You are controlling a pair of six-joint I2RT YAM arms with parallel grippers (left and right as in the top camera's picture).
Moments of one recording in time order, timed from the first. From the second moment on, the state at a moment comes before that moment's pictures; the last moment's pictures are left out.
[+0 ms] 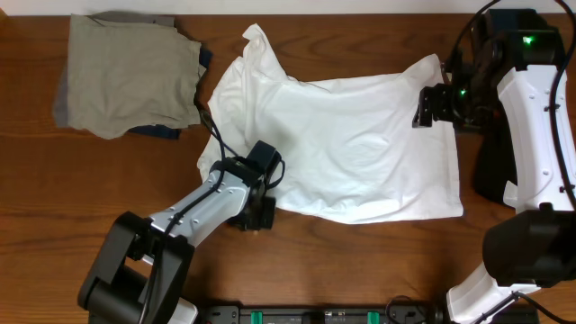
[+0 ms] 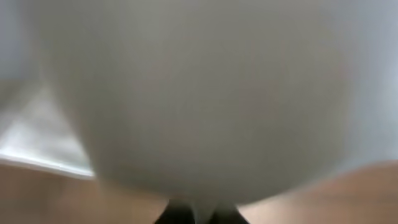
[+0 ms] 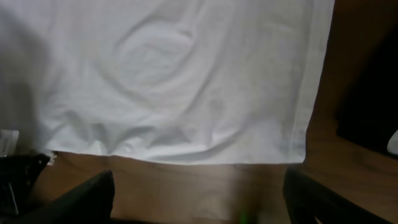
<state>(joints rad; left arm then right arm) -0.51 1.65 0.85 -0.84 0.09 -0.34 -0.02 1.83 1.84 -1.52 -0.18 0.10</state>
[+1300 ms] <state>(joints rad) -0.48 1.38 1.04 -1.11 0.01 -0.33 -0.27 1.33 0.88 -0.99 -0.03 0.32</state>
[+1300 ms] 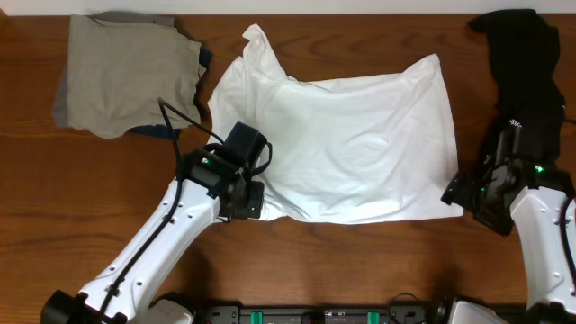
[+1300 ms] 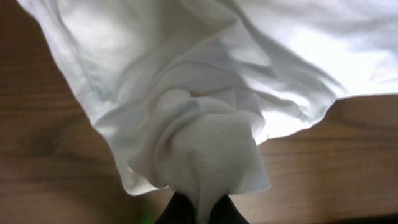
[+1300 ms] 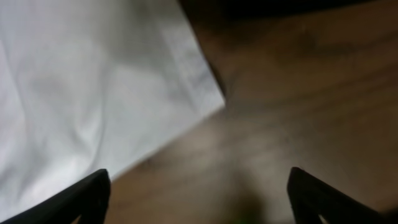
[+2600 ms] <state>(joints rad) -0.48 1.38 1.04 -1.09 0.00 -0.33 -0.29 1.63 0.81 -0.77 -0.12 0.25</state>
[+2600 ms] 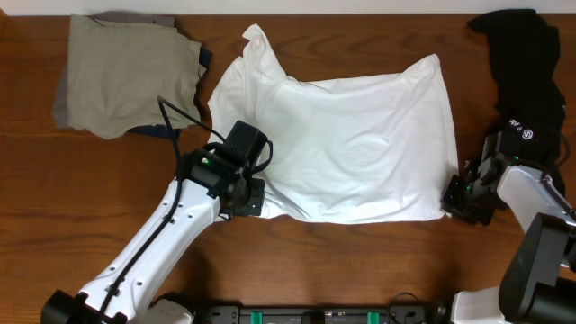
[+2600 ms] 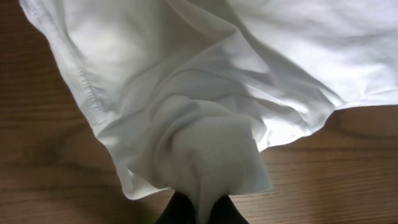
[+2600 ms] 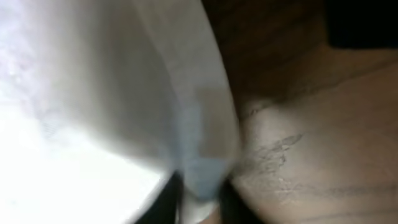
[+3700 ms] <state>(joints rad) -0.42 1.29 1.14 -0.99 -0.14 -0.38 -0.38 1.52 1.10 -1.05 -0.14 0.18</state>
